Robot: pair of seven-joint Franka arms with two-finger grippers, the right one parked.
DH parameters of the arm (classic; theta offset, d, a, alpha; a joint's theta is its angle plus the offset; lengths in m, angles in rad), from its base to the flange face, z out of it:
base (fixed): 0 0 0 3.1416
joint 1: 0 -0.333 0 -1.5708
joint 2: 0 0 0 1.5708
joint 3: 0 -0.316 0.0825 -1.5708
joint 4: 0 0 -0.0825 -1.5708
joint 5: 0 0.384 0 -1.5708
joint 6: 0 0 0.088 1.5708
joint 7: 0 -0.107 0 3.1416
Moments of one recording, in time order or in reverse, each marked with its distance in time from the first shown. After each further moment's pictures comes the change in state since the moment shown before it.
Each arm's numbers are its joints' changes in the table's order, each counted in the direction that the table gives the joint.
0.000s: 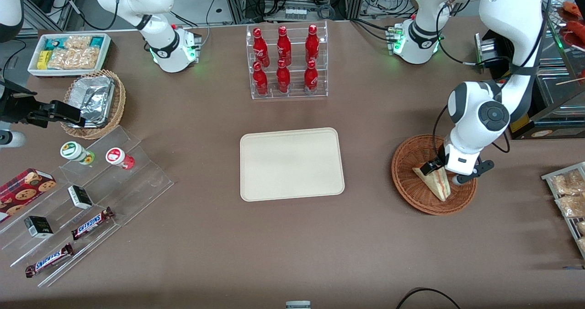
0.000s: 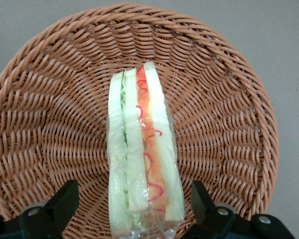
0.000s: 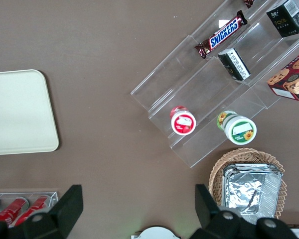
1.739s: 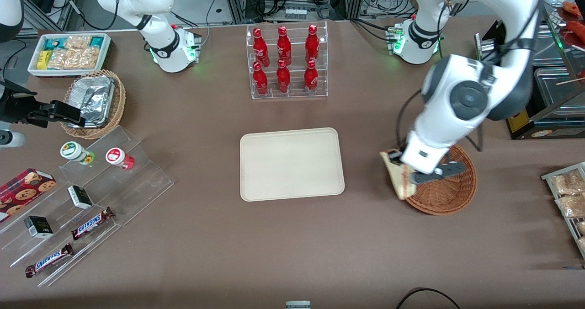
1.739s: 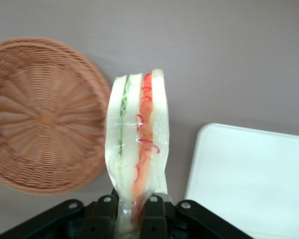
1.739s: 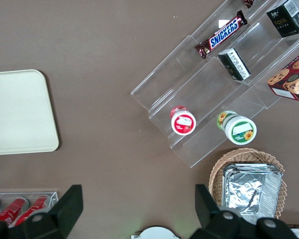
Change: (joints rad) arm 0.117 -0.002 0.214 0.509 0.001 0.563 0.063
